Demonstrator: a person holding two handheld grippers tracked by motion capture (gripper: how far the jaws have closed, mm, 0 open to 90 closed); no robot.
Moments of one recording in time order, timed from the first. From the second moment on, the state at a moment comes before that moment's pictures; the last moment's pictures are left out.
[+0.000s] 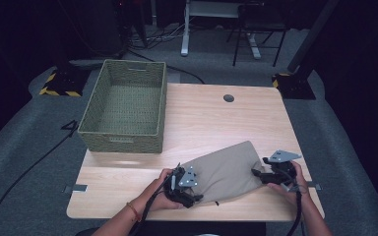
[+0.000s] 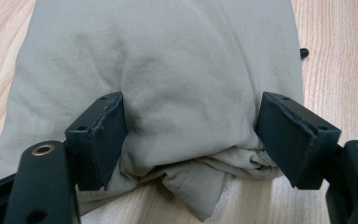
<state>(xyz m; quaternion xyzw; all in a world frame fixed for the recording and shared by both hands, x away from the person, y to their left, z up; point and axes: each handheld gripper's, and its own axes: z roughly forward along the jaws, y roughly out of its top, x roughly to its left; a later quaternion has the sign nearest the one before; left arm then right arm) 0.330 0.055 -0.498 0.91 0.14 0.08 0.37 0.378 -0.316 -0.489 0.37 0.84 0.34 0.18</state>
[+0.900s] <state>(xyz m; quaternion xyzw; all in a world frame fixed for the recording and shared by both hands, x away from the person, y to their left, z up) 0.344 0.098 -0.459 0.88 0.22 0.12 0.41 0.353 -0.298 -0.458 0.31 0.84 0.40 0.19</state>
